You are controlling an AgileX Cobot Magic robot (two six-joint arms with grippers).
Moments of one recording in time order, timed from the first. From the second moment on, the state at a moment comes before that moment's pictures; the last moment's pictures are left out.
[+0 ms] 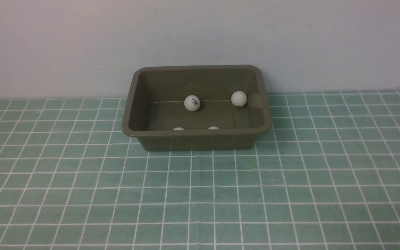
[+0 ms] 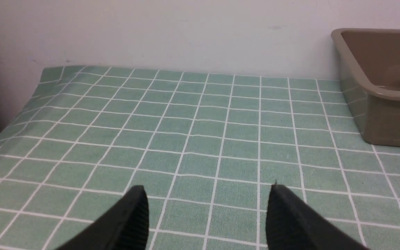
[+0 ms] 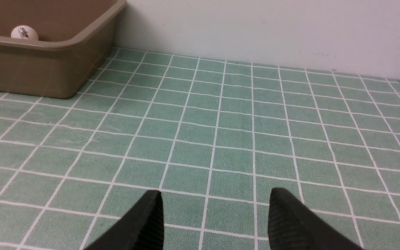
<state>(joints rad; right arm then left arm) 0.02 -0.01 0.02 0.08 0.41 -0.18 0.04 -0.01 0.03 0.34 0.28 -0.42</state>
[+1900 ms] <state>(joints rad) 0.02 -0.01 0.02 0.08 0.41 -0.18 0.04 -0.01 0.03 -0.03 0.38 0.01</state>
